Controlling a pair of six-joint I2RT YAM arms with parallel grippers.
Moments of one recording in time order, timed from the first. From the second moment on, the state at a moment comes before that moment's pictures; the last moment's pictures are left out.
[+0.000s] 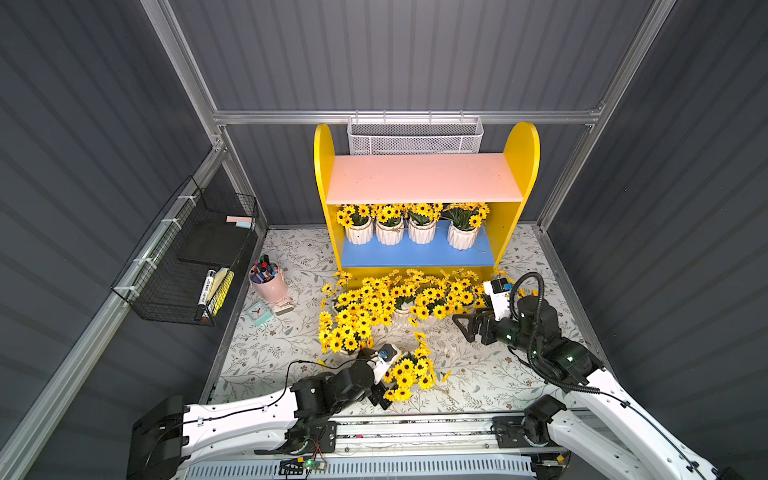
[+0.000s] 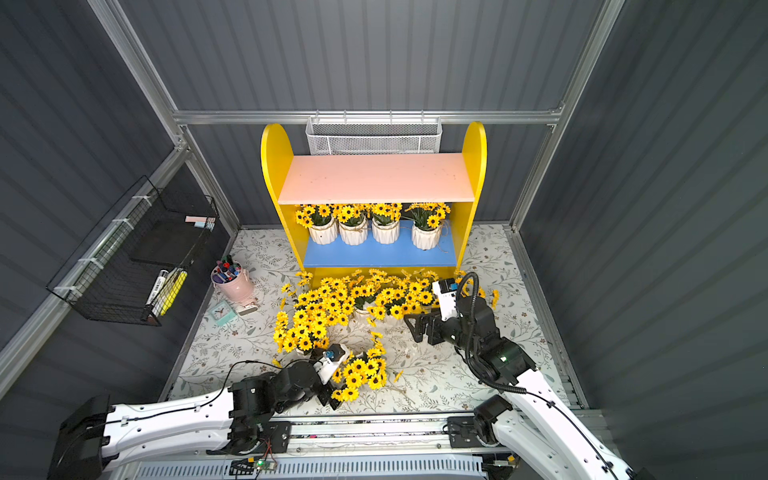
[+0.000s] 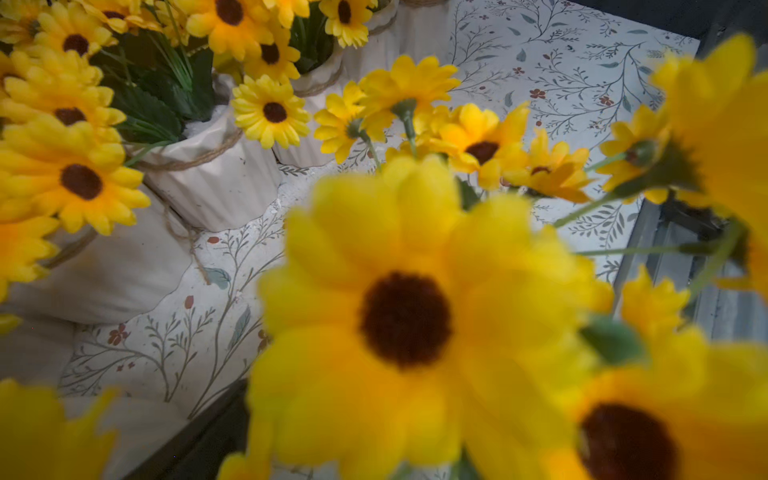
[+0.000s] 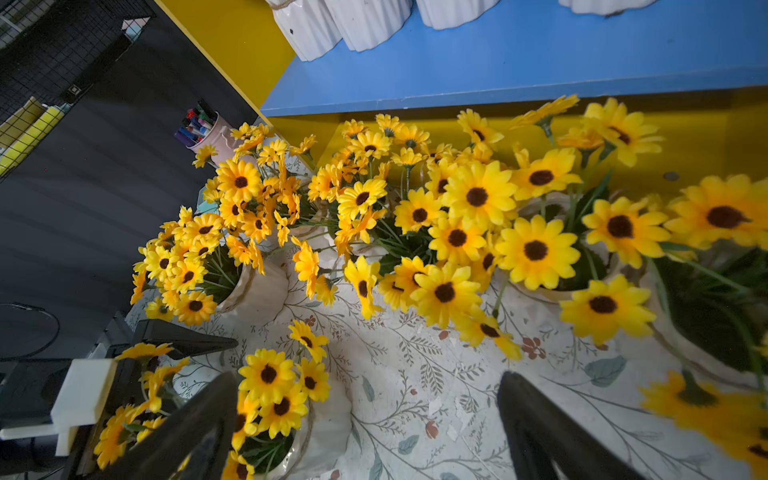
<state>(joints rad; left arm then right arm) -1.19 0.83 0.29 -0.08 -0.27 -0.21 0.51 0.73 0.62 -0.41 -0.24 0.40</state>
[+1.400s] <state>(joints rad) -1.19 0.96 0.43 -0.34 -0.38 -0.39 1.11 1.18 0.40 -0.07 0.04 0.86</state>
